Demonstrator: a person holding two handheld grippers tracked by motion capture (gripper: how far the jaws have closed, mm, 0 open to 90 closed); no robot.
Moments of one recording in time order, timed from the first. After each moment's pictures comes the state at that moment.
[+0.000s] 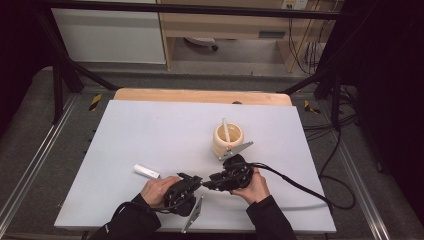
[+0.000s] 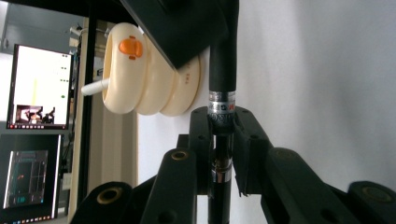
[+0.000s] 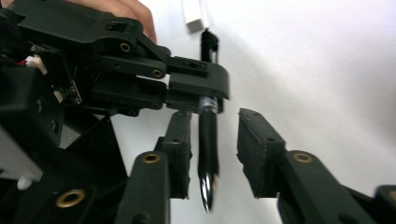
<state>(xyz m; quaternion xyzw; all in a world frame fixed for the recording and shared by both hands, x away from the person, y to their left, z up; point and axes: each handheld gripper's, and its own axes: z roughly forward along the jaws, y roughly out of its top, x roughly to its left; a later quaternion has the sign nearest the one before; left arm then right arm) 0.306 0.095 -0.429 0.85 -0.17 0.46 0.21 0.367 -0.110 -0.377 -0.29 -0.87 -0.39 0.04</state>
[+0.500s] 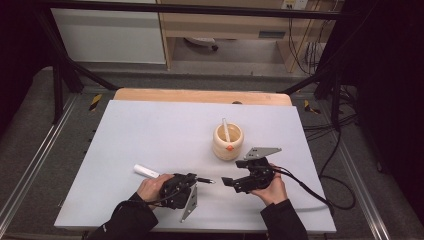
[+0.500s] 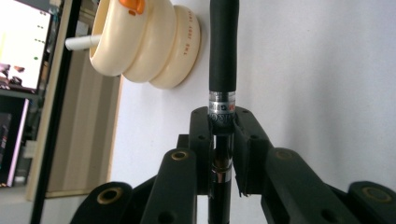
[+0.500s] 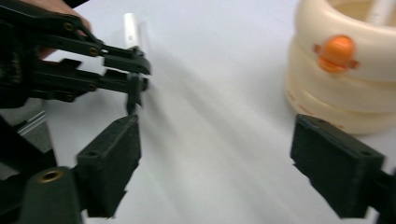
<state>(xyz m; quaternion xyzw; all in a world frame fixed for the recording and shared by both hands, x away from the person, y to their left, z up) 0.319 0.105 -0.424 0.88 -0.08 0.41 0.23 0.364 -0.164 -0.391 -0.34 -0.83 -0.45 -0.06</state>
